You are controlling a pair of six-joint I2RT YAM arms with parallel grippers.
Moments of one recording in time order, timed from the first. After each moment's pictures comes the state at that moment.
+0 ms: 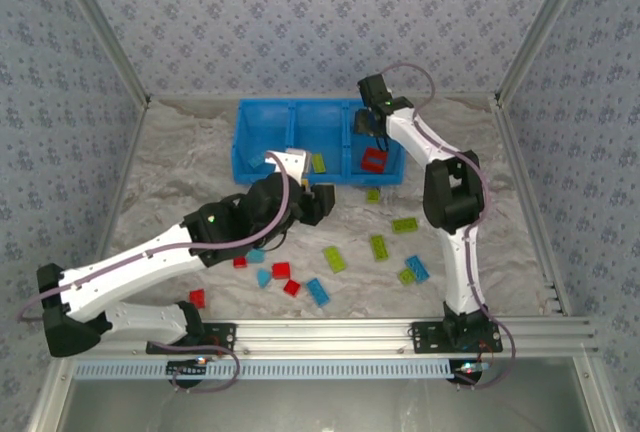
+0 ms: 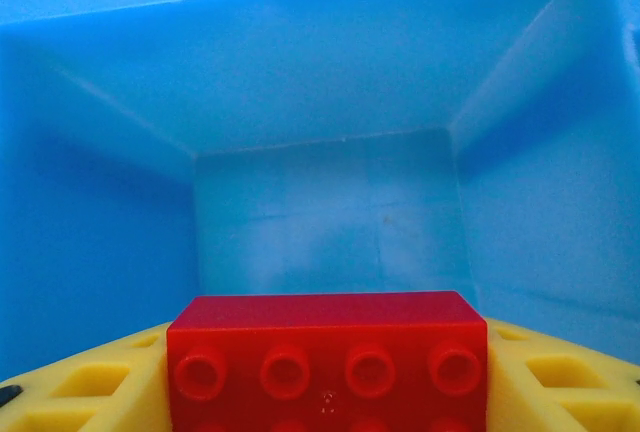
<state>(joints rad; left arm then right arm) -1.14 1.19 1.22 -0.50 -0.45 -0.63 0.35 2.26 2.00 -0.71 0.22 0.40</state>
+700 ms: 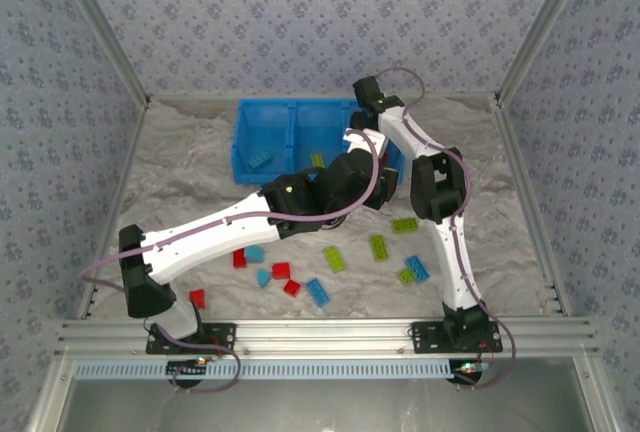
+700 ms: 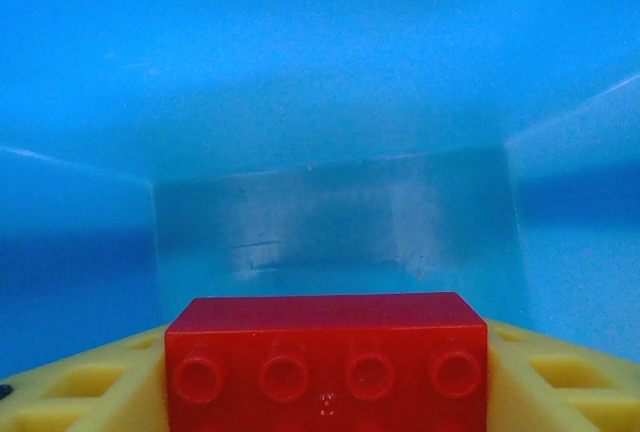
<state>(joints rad) -1.21 1.63 1.69 -0.59 -0.49 -0.51 0.34 2.46 2.21 -0.79 0.21 0.40</state>
